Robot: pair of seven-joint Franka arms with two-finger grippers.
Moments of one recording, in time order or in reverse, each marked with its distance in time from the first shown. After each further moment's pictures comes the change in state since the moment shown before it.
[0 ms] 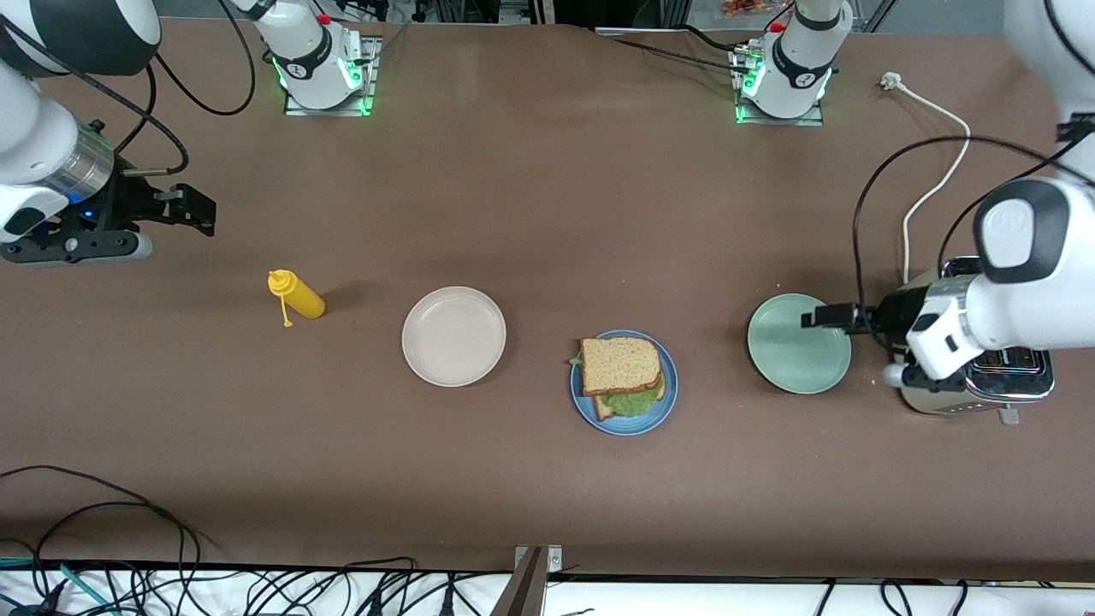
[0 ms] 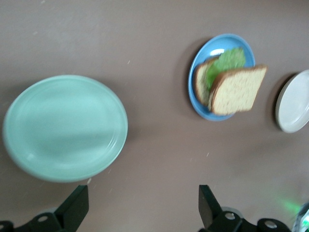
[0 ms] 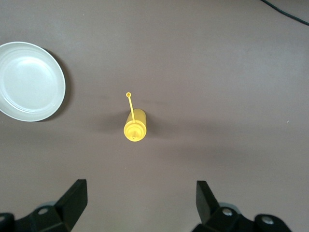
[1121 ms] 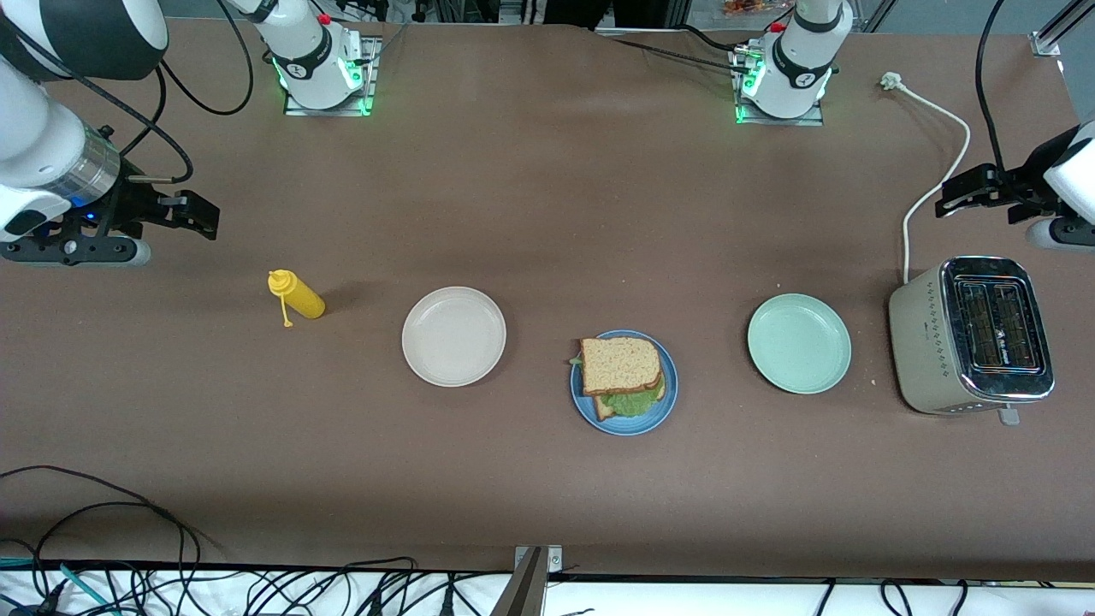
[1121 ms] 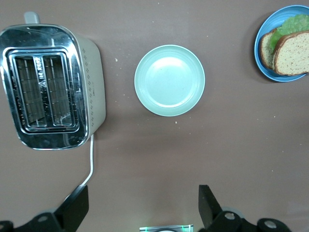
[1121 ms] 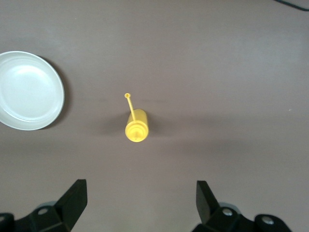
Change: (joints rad) left arm -0.058 -0.369 0.127 -0.019 0.306 -0.264 -0.002; right arm 0.192 0.004 -0.190 0.000 0.008 -0.002 0.077
